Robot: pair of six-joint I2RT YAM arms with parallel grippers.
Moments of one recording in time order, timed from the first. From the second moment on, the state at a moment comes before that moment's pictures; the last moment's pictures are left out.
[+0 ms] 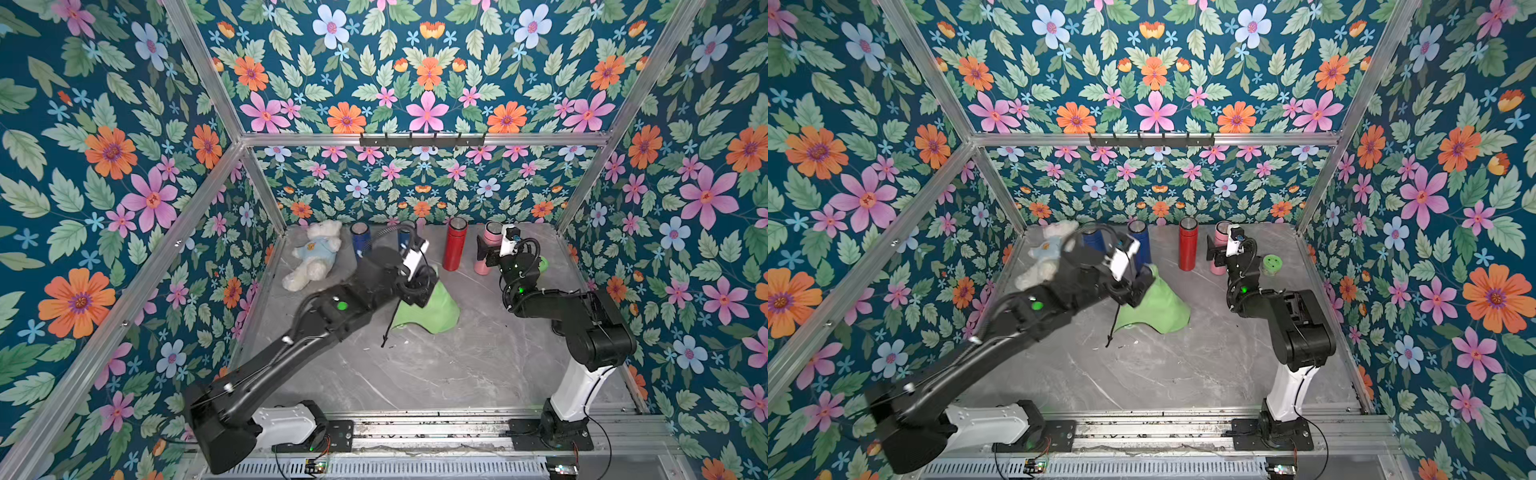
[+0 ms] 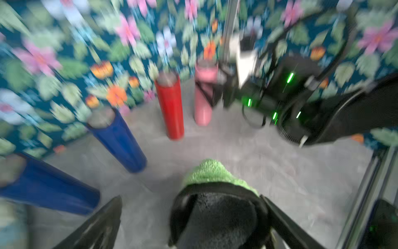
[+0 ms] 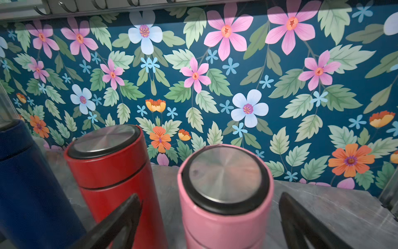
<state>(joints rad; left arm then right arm) -0.86 1.31 1.15 -0.47 -0.06 -0.08 0.16 1.81 0.84 1.07 -0.04 0.01</state>
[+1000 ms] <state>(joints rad) -0.92 1.15 1.27 -0.52 -0.21 -0.14 0.43 0.96 0.70 0.22 -0.50 0.05</state>
